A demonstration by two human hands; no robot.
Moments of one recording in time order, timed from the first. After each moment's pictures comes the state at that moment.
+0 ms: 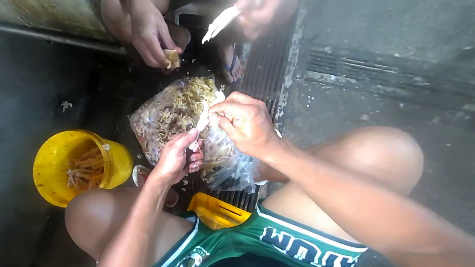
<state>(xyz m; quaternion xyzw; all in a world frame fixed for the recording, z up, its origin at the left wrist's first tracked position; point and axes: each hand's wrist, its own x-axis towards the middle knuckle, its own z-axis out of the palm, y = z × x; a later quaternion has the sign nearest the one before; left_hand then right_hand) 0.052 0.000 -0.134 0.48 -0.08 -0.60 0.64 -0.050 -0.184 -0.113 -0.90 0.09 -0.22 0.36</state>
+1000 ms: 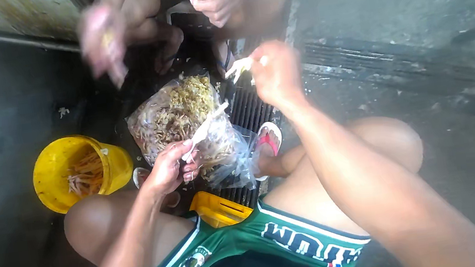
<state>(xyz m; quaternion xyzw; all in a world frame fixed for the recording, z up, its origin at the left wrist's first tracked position) 0.050 0.018 -0.137 0.43 -0.11 -0.63 0.64 -0.030 -0.276 -0.107 -0.87 0.34 -0.15 0.32</state>
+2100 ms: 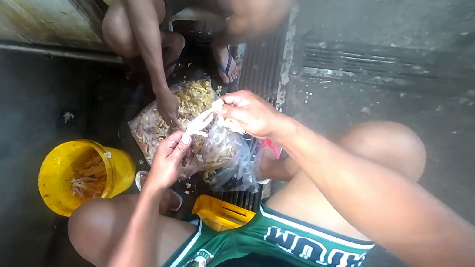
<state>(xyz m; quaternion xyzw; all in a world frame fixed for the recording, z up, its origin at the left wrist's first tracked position) 0.064 0.013 -0.144 0.65 -0.31 -0.39 0.57 -0.041 -0.228 -0.122 -0.71 0.11 0.00 0.70</state>
